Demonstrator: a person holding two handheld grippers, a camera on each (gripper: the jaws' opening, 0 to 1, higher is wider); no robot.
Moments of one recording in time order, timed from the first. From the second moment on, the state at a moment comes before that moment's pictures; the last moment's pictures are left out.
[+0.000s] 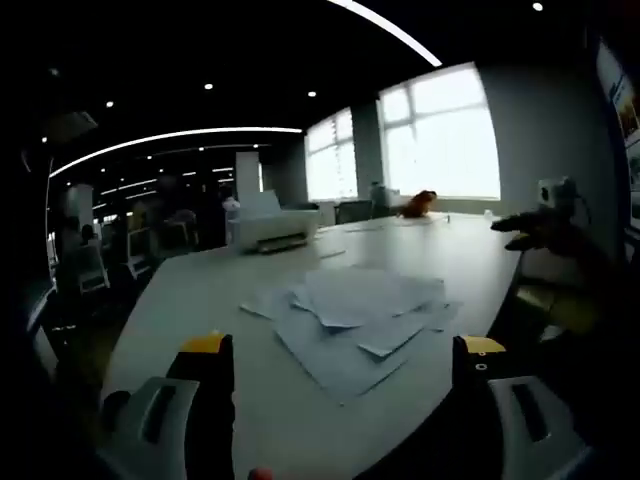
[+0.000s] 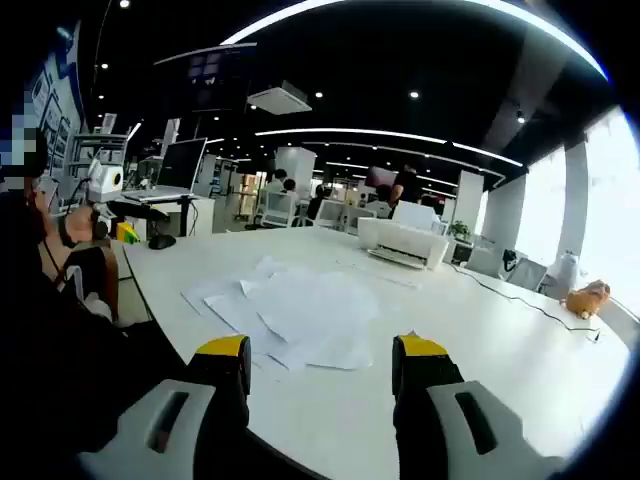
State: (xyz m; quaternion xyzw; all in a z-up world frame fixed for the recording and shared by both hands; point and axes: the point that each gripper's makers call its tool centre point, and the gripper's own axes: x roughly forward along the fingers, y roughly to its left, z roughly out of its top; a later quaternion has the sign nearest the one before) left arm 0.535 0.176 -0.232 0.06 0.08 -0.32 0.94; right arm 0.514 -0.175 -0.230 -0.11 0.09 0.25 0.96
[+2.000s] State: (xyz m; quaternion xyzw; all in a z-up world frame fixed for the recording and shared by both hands) left arm 0.533 0.168 -0.237 0.06 0.09 -0.34 0.93; right arm 0.521 -0.181 -0.232 -0.13 0.09 0.25 0.96
